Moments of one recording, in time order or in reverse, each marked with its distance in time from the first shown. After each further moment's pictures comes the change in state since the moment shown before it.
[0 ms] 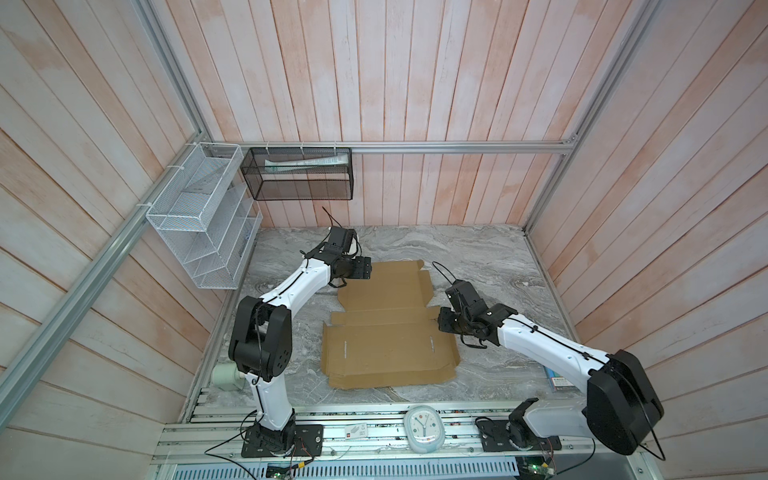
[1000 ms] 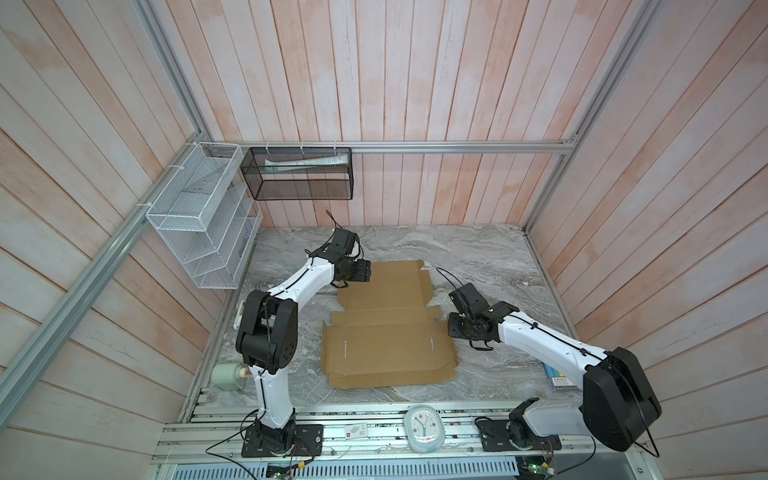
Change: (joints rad) left arm -0.001 0.049 0.005 -0.018 -0.004 0.002; right arm -0.072 0.027 -0.006 -0.131 0.062 -0.051
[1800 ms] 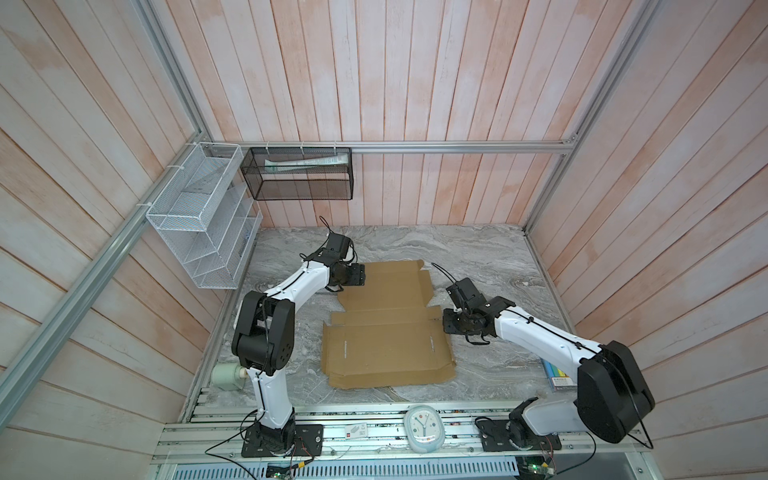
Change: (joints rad) left arm 0.034 -0.025 -0.081 0.029 0.010 -0.027; right arm -0.001 0.025 0.058 0.013 -0.063 -0.053
